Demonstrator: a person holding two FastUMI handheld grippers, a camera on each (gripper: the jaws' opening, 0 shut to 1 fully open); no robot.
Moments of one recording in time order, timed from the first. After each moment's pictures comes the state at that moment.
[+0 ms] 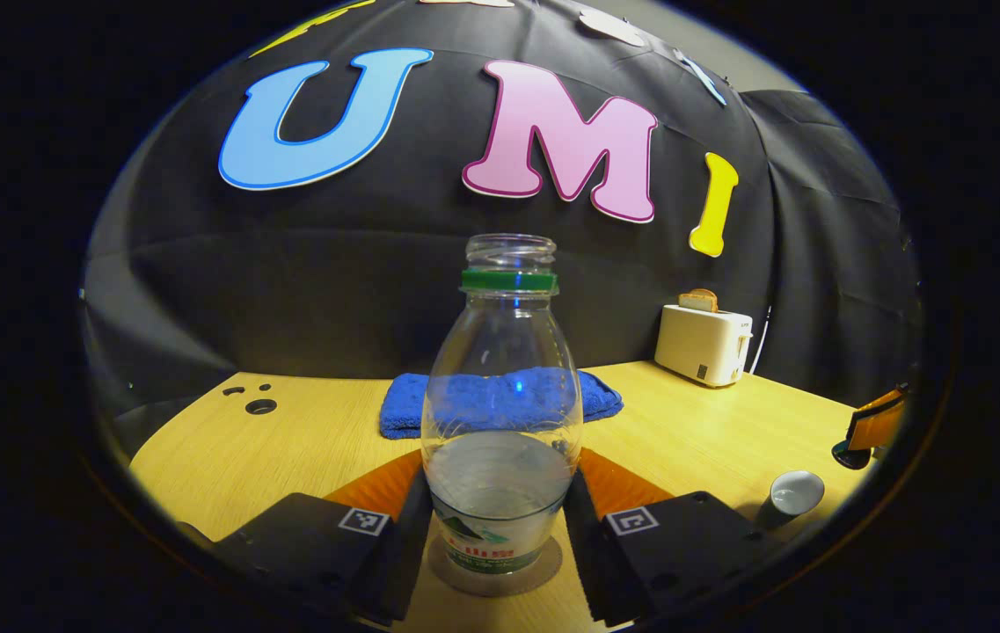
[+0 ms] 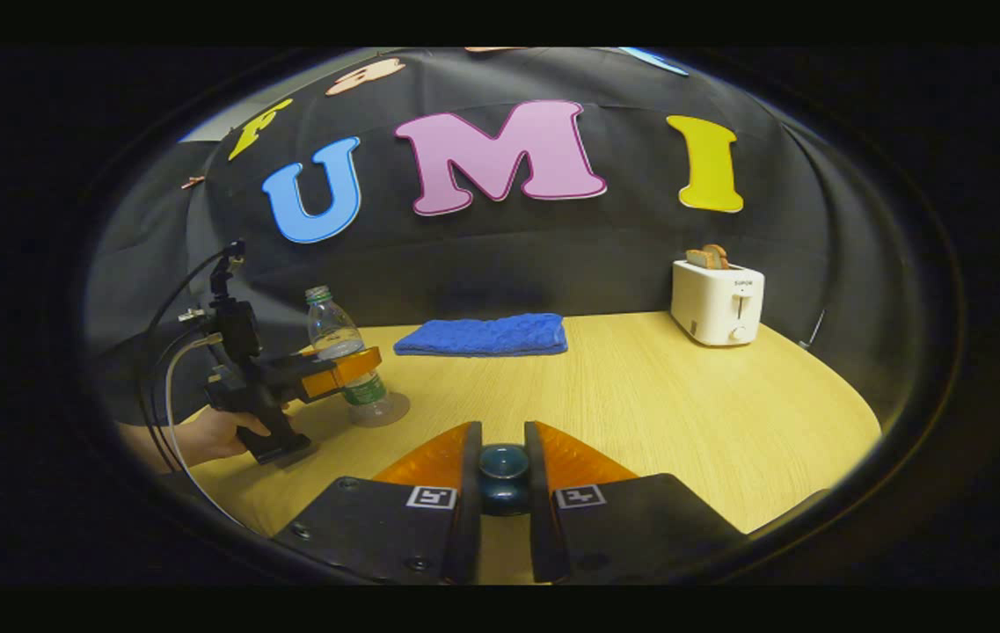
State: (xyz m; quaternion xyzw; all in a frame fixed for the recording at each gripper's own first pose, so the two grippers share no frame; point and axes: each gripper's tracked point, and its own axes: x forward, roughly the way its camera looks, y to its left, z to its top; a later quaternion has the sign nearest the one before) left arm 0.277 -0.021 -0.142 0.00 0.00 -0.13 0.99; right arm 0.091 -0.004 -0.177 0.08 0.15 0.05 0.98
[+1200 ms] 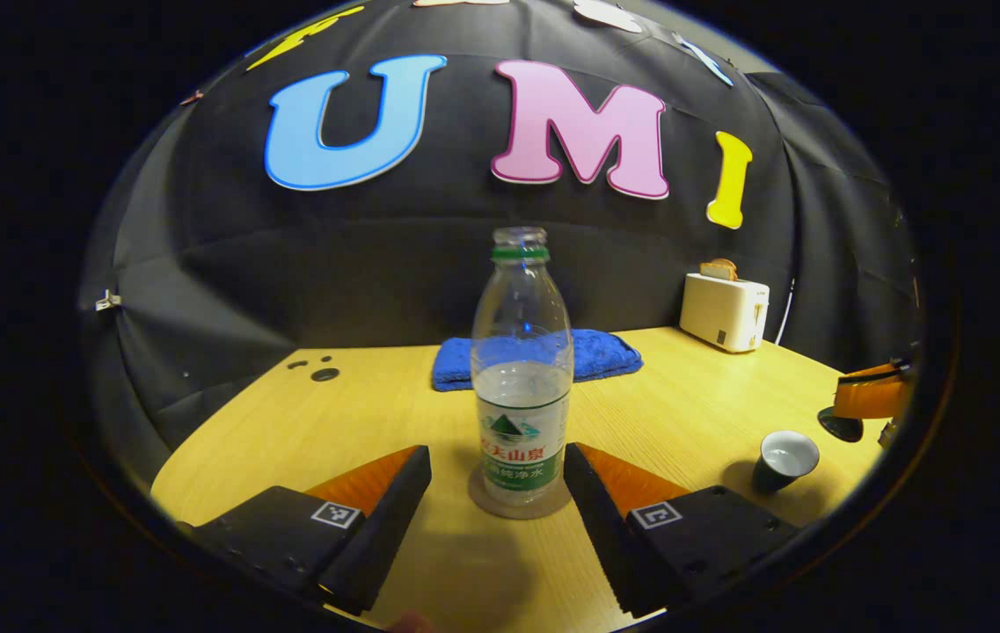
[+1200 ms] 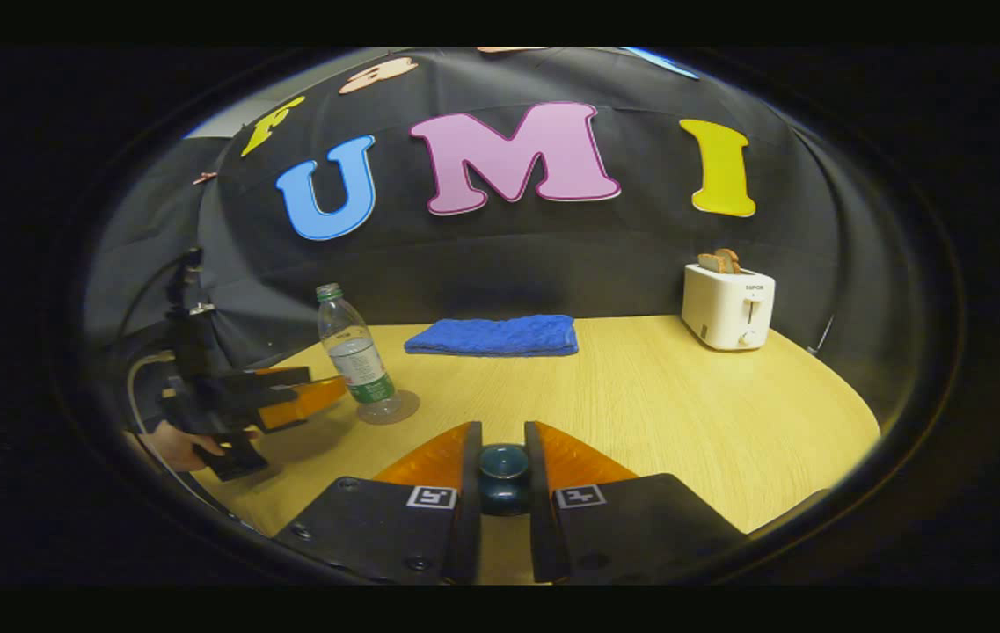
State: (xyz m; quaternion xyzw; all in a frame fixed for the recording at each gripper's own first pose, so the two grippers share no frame) left arm 0.185 0.016 -0.155 0.02 0.04 -0.05 1.00; right arm 0.099 -0.002 -0.177 0.07 0.14 0.07 0.99
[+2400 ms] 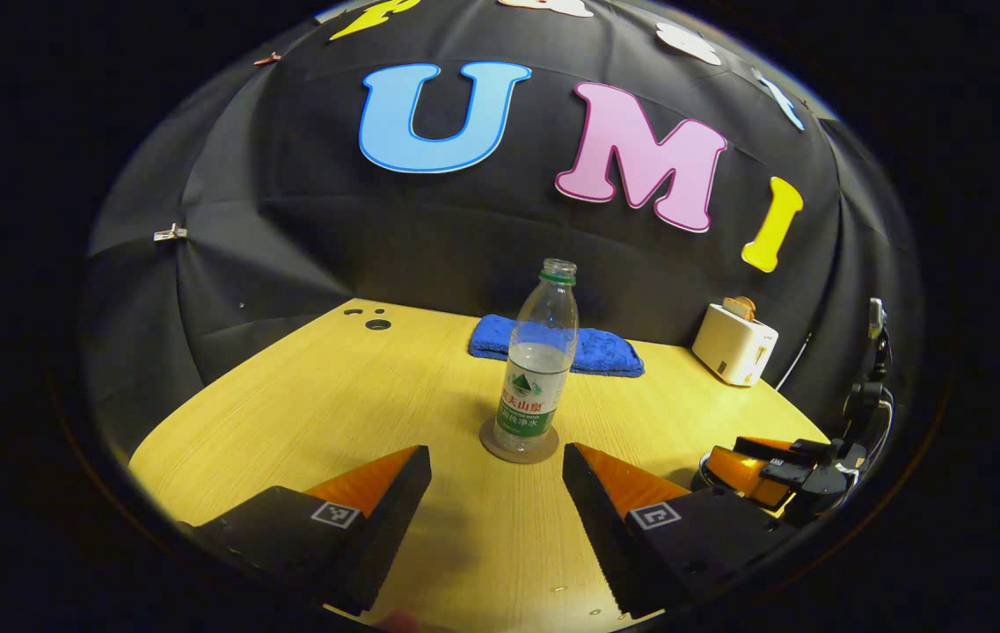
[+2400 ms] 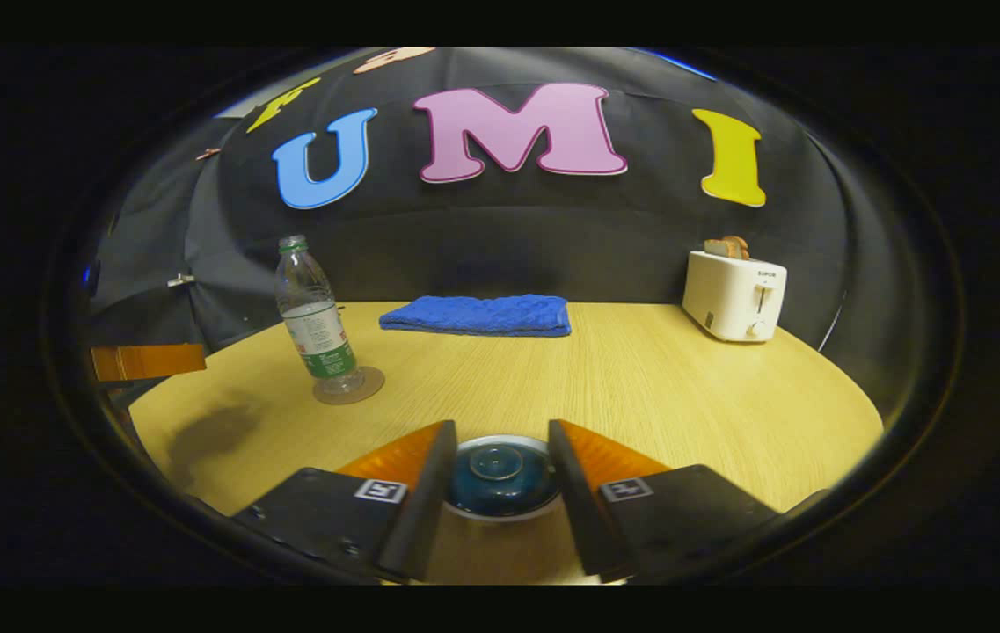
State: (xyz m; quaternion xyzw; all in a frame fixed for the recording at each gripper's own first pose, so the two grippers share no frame) left arm 0.103 0.020 -0.147 -0.09 0.10 0.02 0.99; right arm 0.125 -0.006 -0.224 0.05 0.16 0.05 0.98
